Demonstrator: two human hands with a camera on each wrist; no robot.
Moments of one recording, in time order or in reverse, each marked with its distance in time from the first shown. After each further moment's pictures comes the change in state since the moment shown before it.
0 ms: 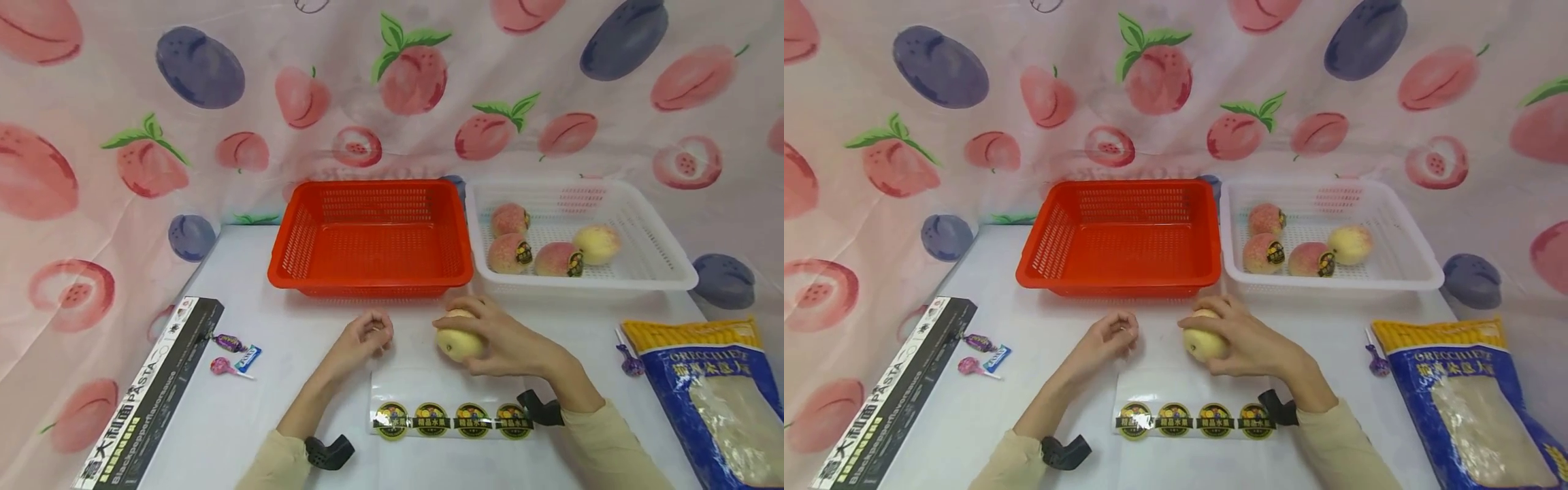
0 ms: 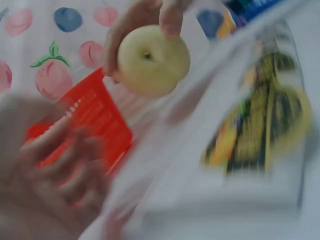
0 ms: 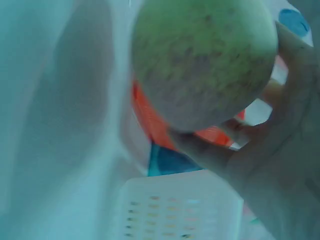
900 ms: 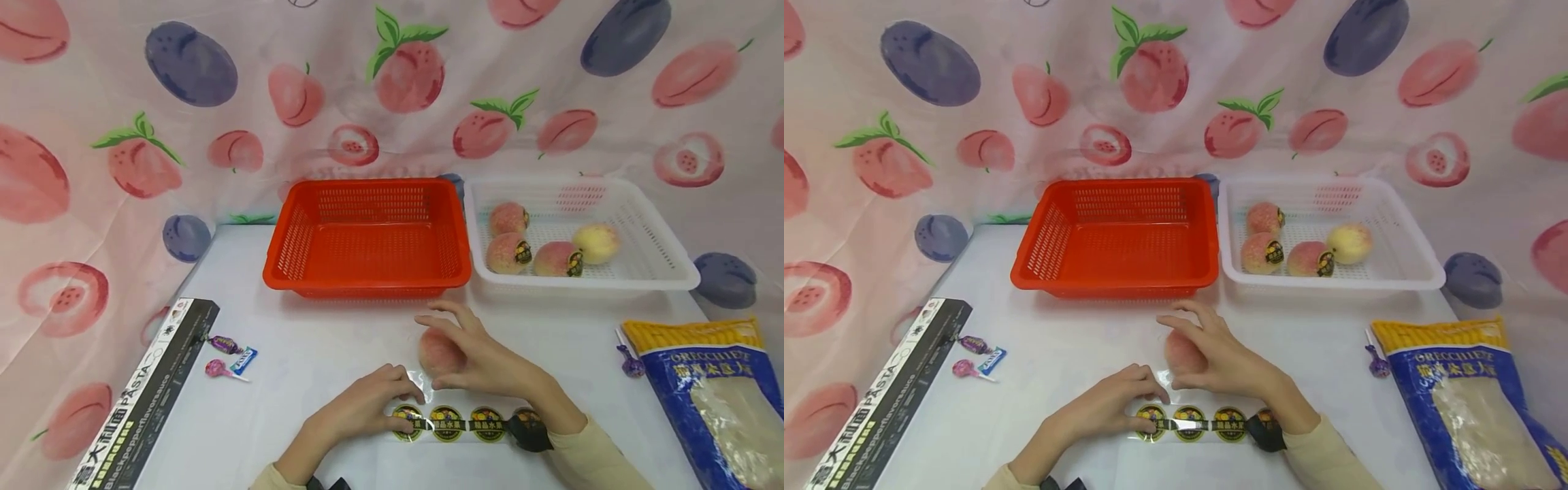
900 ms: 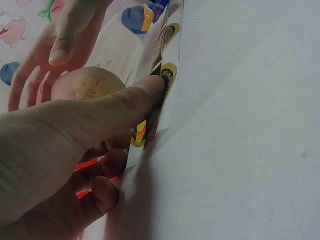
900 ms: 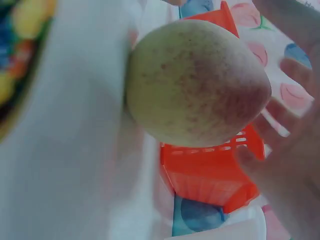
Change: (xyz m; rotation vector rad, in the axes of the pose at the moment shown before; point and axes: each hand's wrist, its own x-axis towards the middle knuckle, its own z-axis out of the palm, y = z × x) left_hand -0.035 -0.017 0.036 0.960 -0.300 0.449; right_hand 0.003 -0.022 0.024 0.149 0.070 0.050
